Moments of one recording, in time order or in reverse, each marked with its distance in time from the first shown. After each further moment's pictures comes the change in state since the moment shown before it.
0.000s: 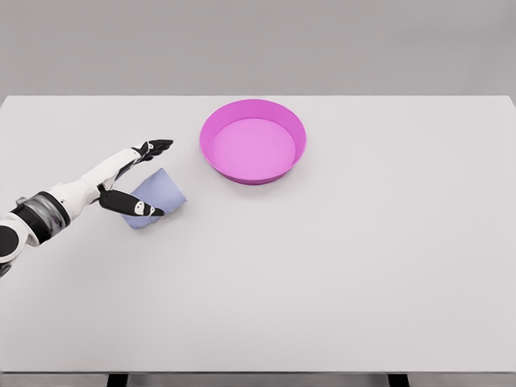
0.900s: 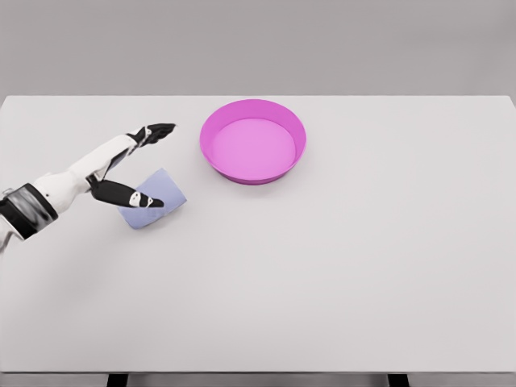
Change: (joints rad) left arm -0.009 0.042 0.010 0.000 0.074 -0.195 -0.012; right arm 0.002 0.000 0.000 0.000 0.000 0.000 0.000
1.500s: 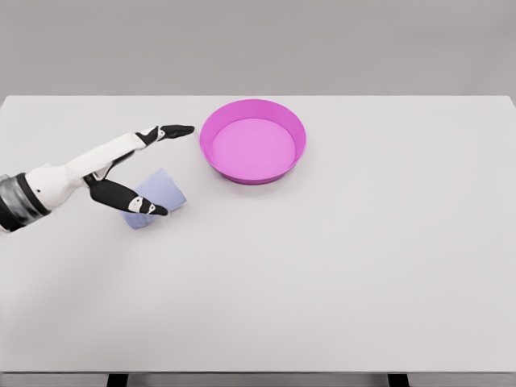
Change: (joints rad) left arm -0.107 0.074 -0.093 0.000 0.036 -0.264 -0.102; right arm -0.002 0.000 0.000 0.000 0.000 0.000 0.000
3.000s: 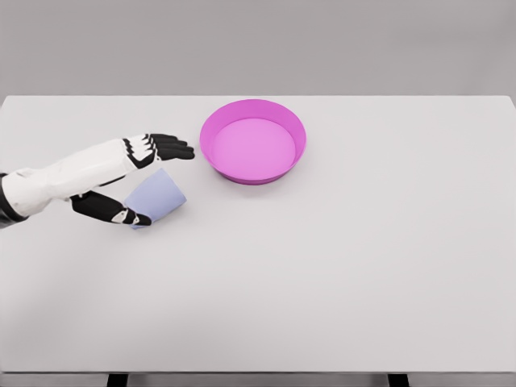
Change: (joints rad) left arm 0.046 0.029 0.110 -0.002 -0.299 -0.294 -0.025; right arm -0.006 0.000 0.003 -0.003 0.000 -0.001 0.000
